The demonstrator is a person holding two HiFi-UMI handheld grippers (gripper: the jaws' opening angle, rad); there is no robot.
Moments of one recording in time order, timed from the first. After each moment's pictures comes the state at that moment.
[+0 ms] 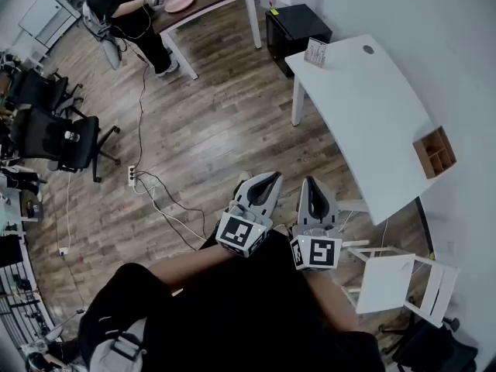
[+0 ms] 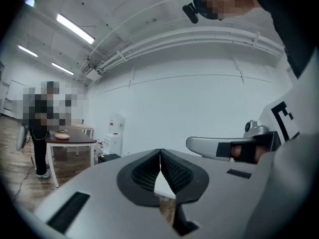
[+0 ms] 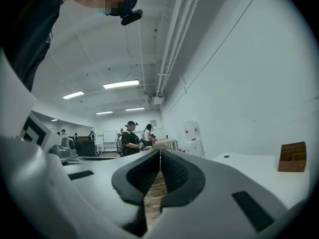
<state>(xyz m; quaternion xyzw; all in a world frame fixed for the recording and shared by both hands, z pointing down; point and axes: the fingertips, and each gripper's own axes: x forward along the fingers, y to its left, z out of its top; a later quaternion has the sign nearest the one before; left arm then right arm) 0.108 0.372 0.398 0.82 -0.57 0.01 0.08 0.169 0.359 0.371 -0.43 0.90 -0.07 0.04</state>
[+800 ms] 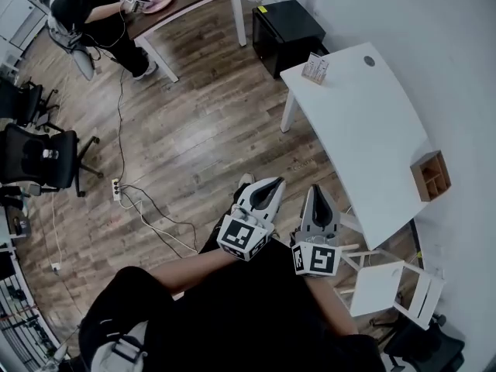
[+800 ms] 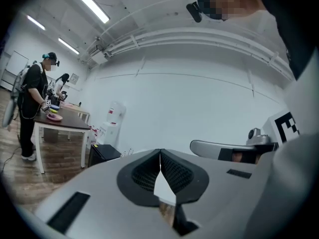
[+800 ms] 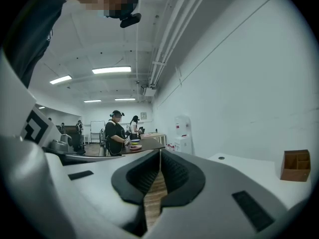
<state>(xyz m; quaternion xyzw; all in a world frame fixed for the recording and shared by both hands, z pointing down) 0.037 0.229 0.422 0.83 -0.54 -0.02 0.16 0.108 0.221 0.395 -0.49 0.87 -0.06 -0.02</state>
